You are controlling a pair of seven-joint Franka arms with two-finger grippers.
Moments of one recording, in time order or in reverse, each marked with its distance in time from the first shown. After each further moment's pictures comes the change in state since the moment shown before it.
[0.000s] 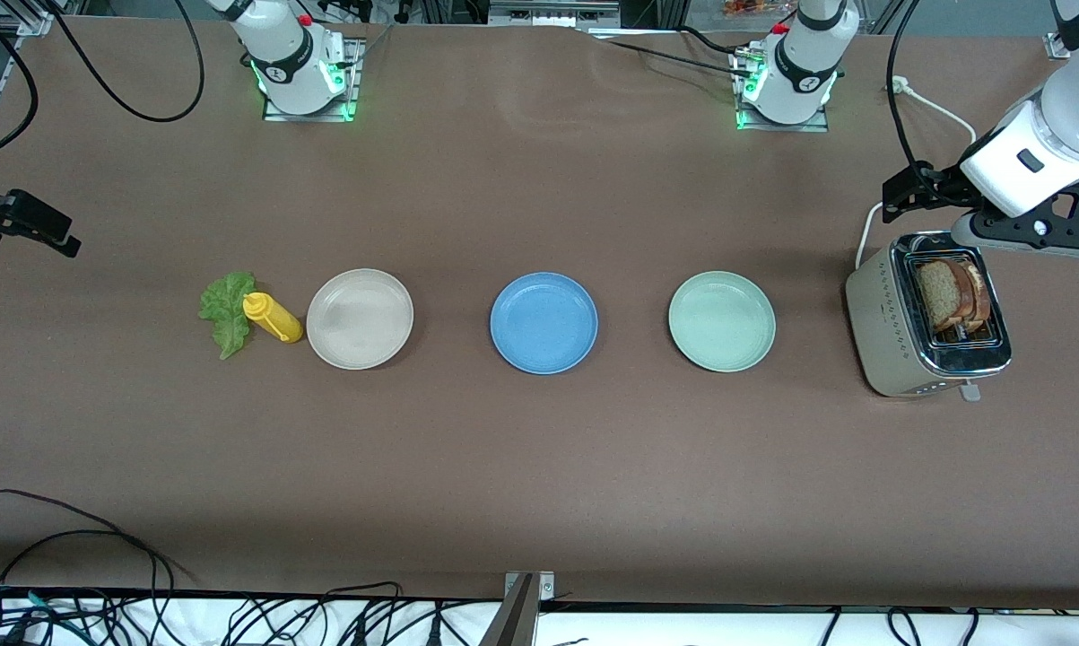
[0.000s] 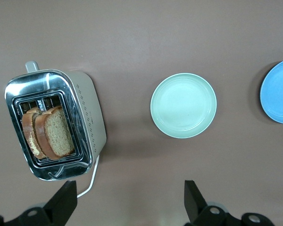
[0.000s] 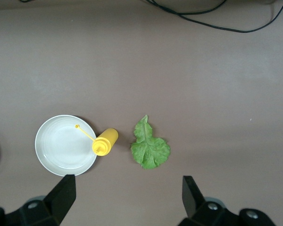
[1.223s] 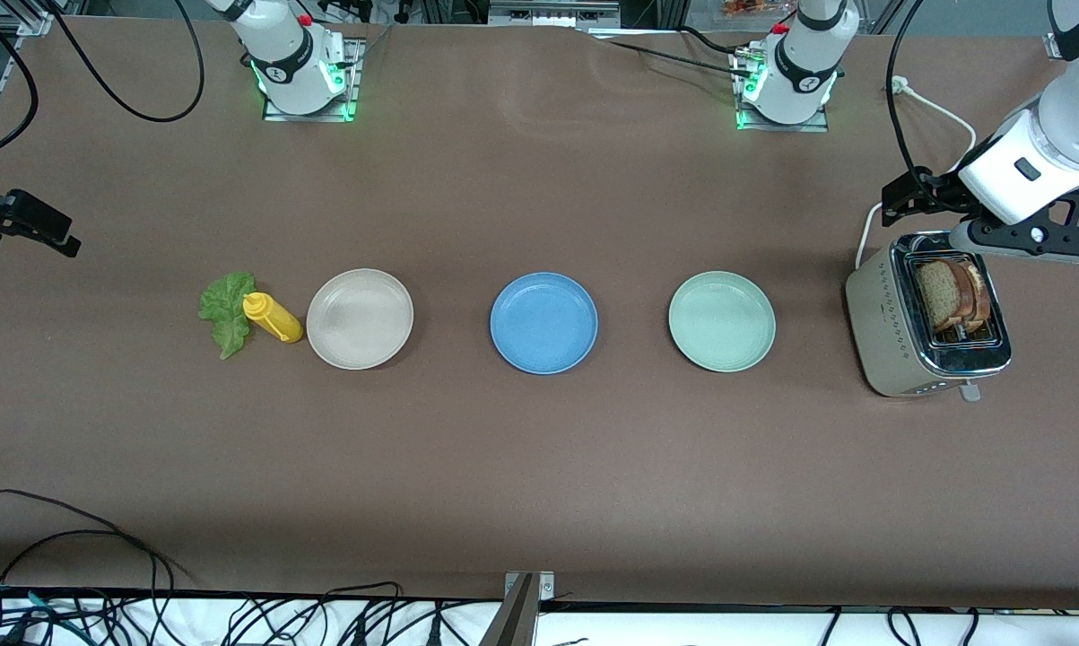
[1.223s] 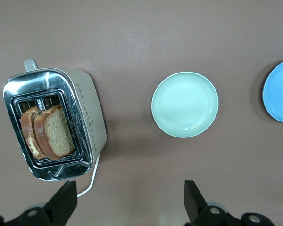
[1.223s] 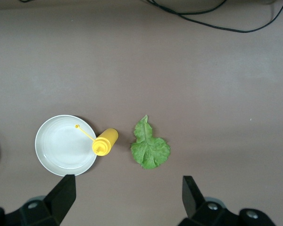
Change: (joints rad) left arm 0.003 0.011 0.001 -0.003 0.000 0.002 0.003; right arm 0.000 0.000 0.000 0.000 0.000 0.000 0.000
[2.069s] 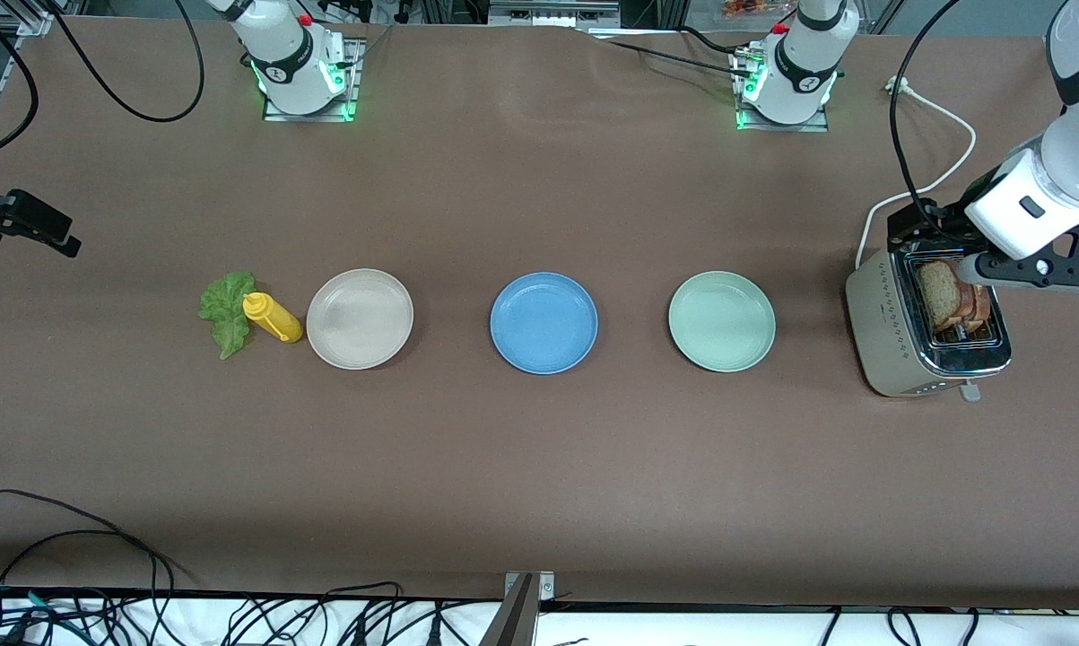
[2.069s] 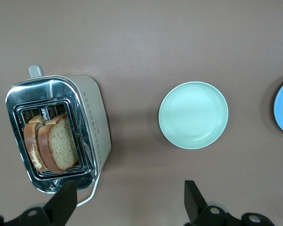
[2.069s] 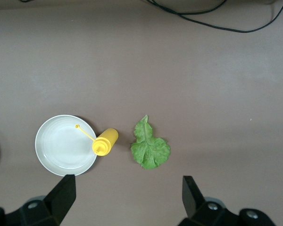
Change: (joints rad) left arm 0.003 0.053 0.033 0.001 0.001 0.057 0.002; right arm 0.000 0.000 0.000 0.000 0.000 0.000 0.000
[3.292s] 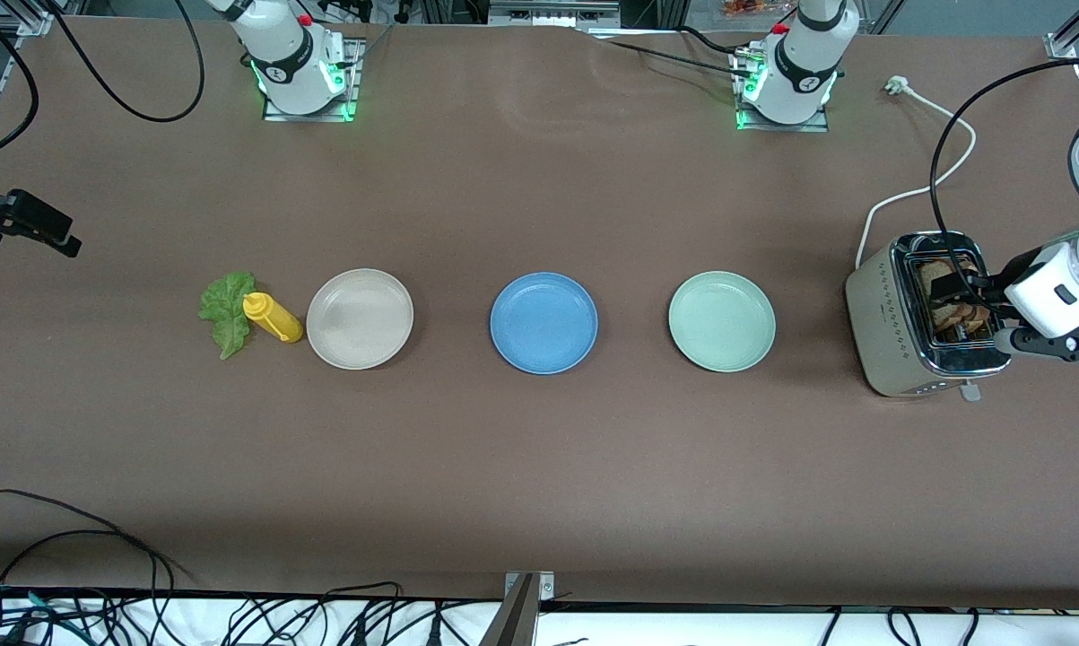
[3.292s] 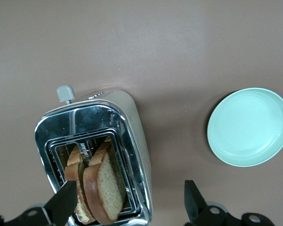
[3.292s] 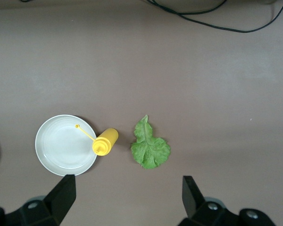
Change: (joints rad) left arm 0.011 0.166 0.164 -0.007 0.000 0.155 0.241; right arm 0.000 0.000 0.000 0.000 0.000 0.000 0.000
